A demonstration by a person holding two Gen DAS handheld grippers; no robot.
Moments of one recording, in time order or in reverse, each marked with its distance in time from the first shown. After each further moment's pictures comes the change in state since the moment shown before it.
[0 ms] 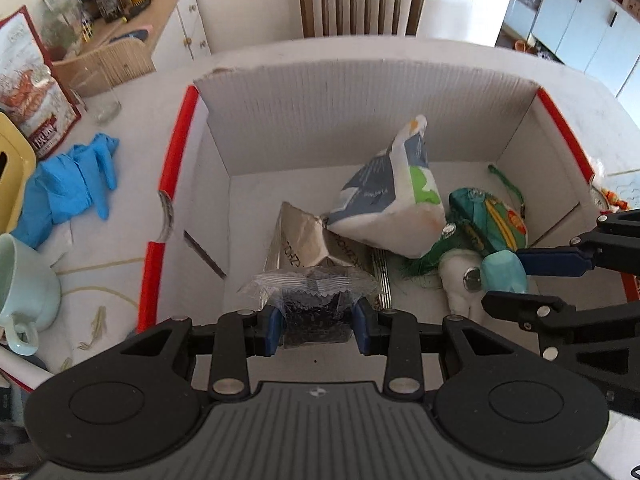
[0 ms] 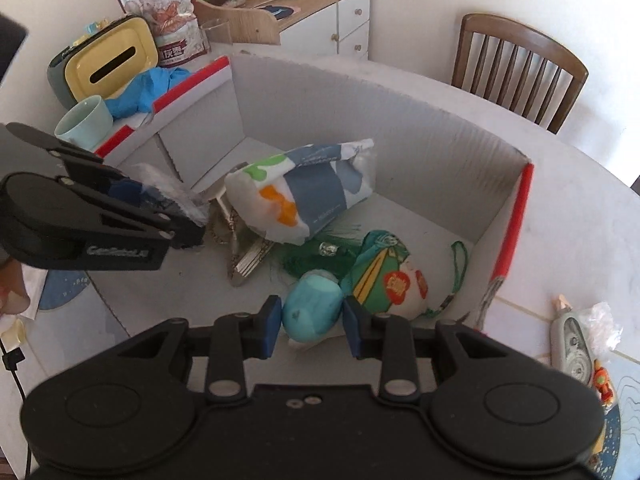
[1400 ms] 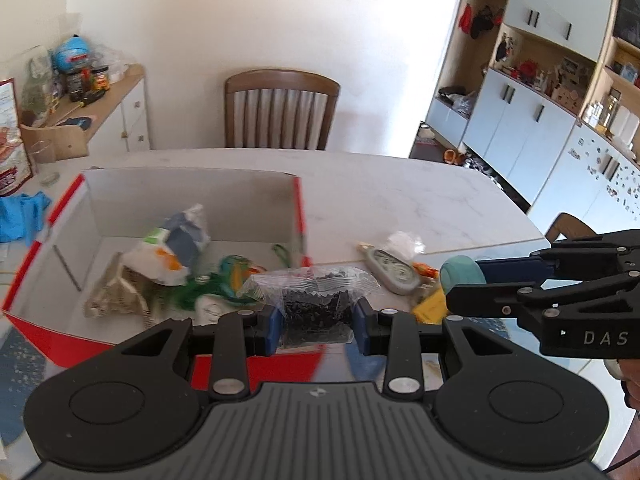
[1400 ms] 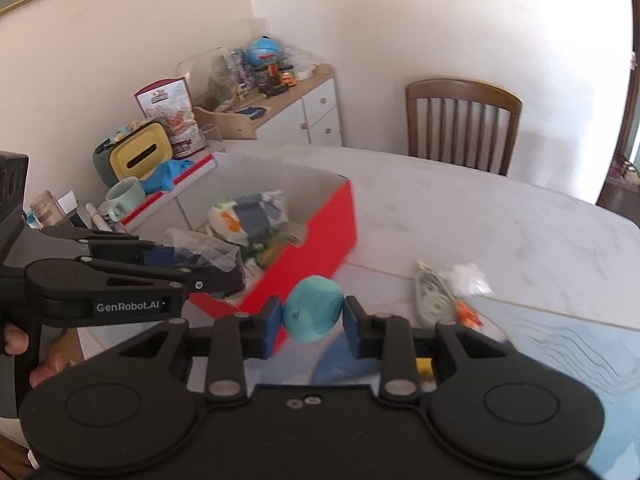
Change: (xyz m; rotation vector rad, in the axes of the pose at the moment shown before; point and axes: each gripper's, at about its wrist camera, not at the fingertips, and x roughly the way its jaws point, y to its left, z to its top) left arm -0.114 -0.151 -0.058 -0.065 -0.380 -0.175; right arm -0.167 -0.100 -0.100 0.073 -0.288 0.064
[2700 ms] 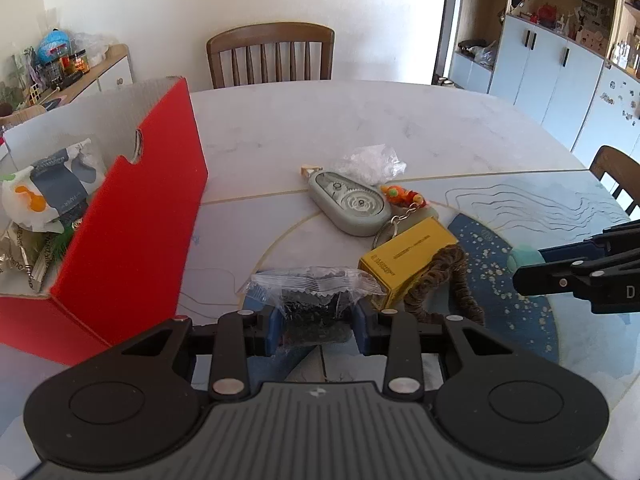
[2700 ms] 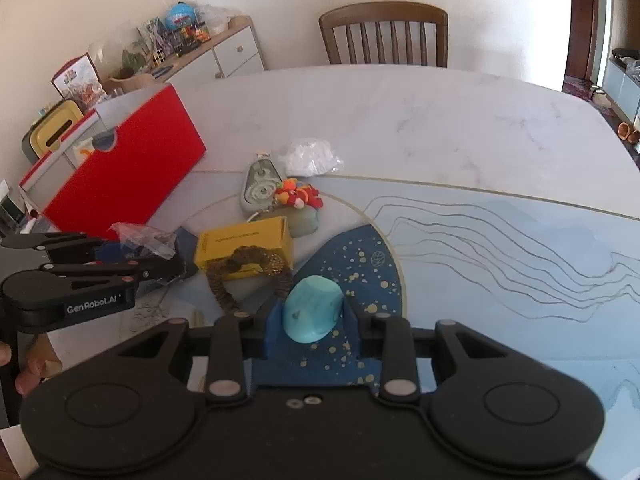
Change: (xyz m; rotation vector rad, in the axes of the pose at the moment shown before) left arm 0.131 -0.116 -0.060 0.075 0.082 0.127; right arm 0.027 -0.172 -0.100 0.153 0.119 -0.054
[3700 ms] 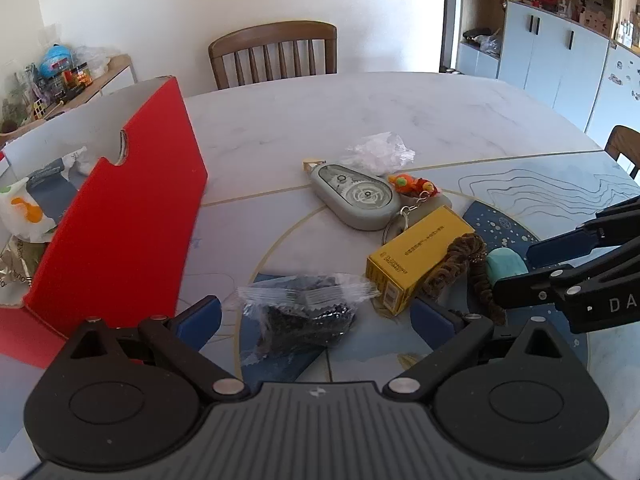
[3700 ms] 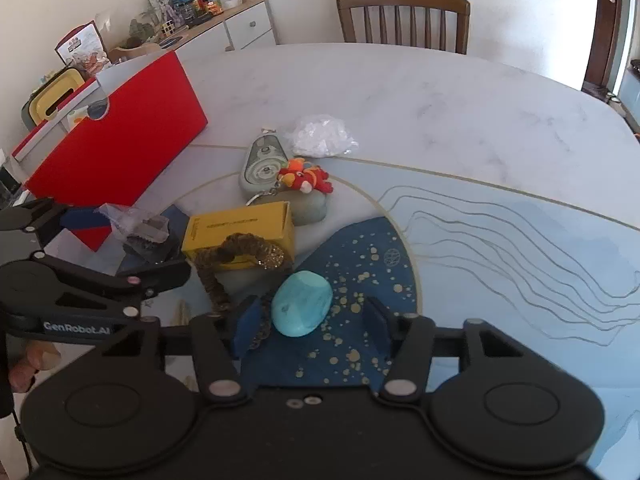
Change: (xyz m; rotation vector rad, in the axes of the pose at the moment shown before) left arm 0.020 -0.008 -0.003 0.051 -0.001 0.062; right arm 0.033 0.000 0.005 -0.067 0.068 0.013
